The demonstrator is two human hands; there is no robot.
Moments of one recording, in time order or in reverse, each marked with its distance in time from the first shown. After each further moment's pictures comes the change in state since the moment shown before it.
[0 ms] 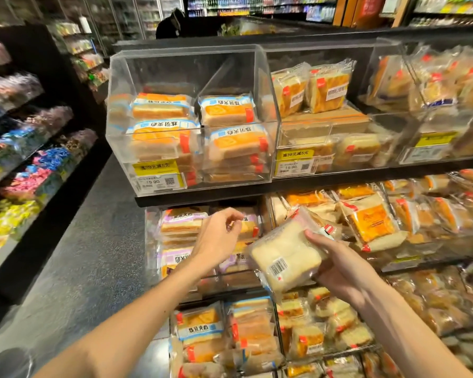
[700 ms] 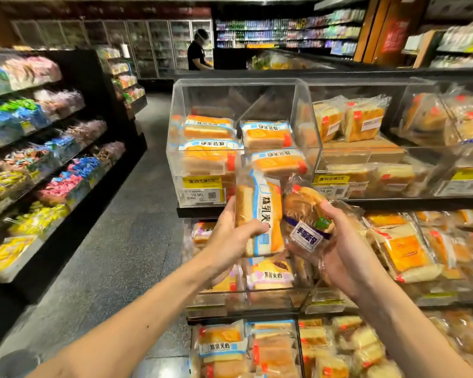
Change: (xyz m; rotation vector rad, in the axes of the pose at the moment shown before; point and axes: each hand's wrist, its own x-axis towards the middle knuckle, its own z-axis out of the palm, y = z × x) left_hand -0.048 0.031 -0.087 -0.921 -0.128 -0.005; right_hand -0.016 -0.003 0.090 -0.121 -0.158 -0.292
